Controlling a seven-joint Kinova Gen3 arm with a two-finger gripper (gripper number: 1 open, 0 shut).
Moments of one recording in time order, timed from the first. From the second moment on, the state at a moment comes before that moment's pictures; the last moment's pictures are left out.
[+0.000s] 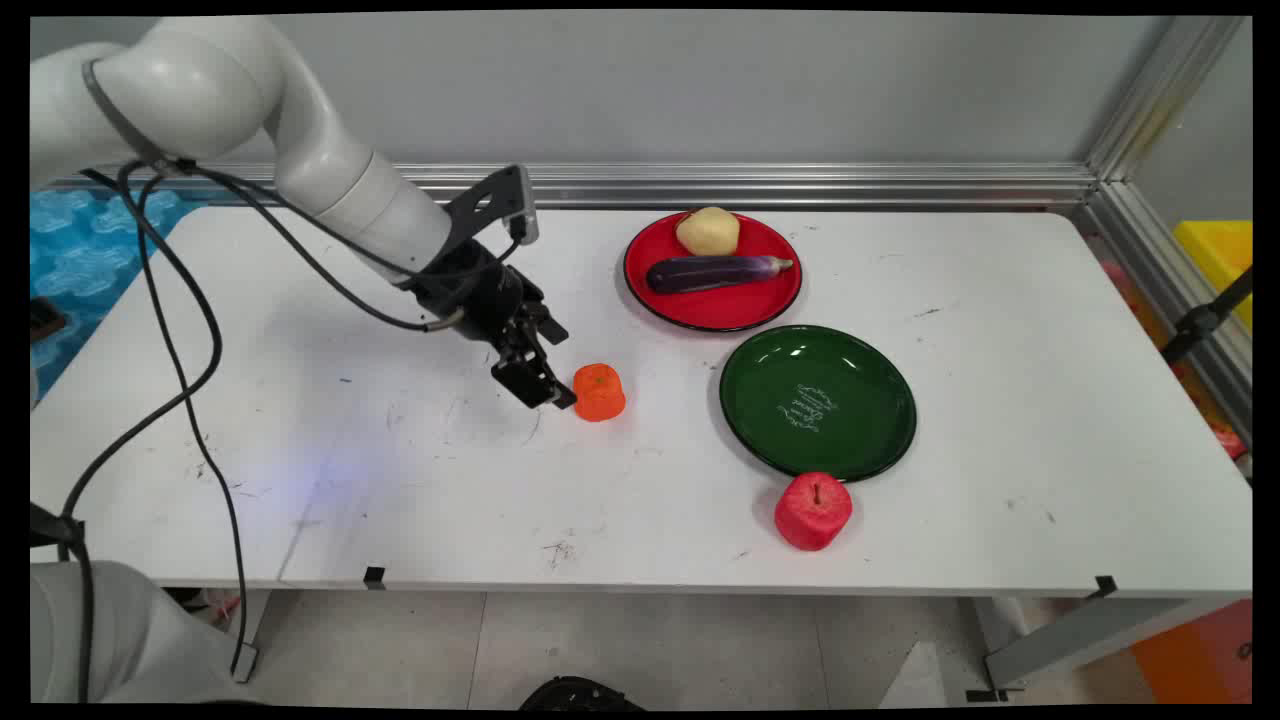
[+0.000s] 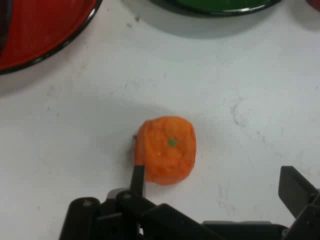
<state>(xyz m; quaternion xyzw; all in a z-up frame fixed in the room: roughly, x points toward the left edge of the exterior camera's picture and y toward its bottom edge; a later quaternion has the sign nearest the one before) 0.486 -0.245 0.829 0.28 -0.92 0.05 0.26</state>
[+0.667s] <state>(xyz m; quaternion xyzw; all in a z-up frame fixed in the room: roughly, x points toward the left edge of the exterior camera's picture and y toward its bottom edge) 0.463 -0.308 0.853 0.28 -0.92 0.07 0.27</state>
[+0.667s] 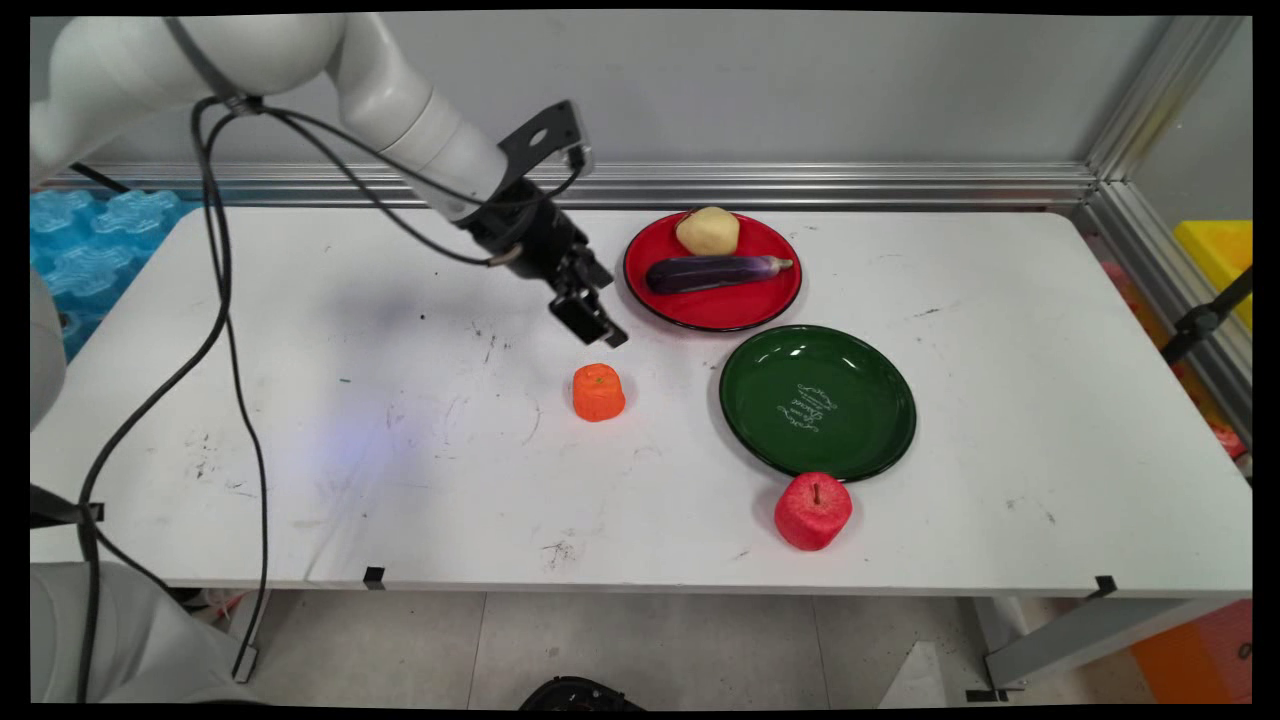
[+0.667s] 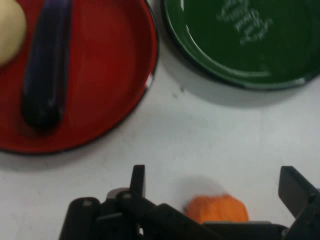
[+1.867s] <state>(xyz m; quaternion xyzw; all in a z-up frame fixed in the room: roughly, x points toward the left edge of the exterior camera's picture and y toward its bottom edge) 0.437 -0.384 0.848 0.28 -0.91 0.09 0.30</state>
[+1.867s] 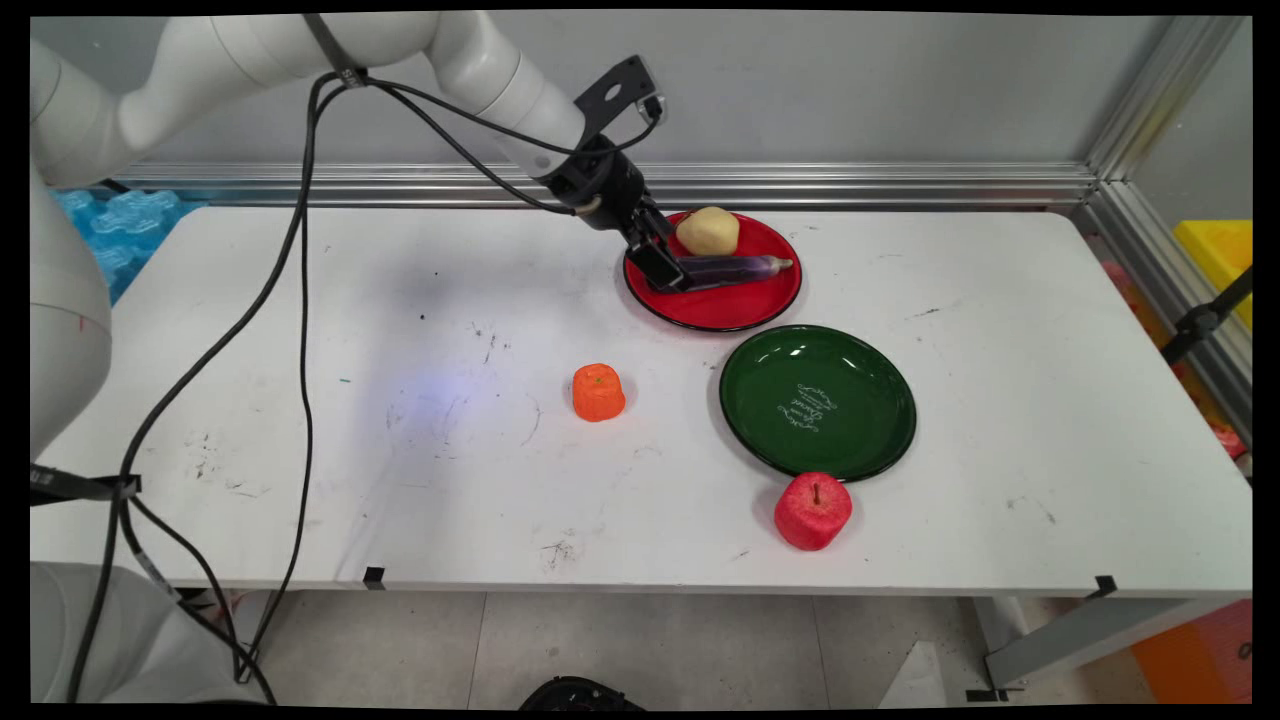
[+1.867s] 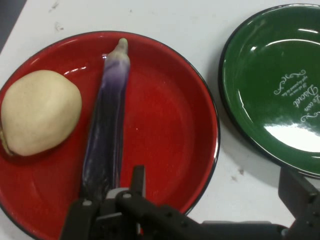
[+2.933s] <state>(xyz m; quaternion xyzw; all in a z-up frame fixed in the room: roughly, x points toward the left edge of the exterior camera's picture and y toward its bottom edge) 0.443 -0.413 0.814 0.28 -0.91 0.12 0.29</state>
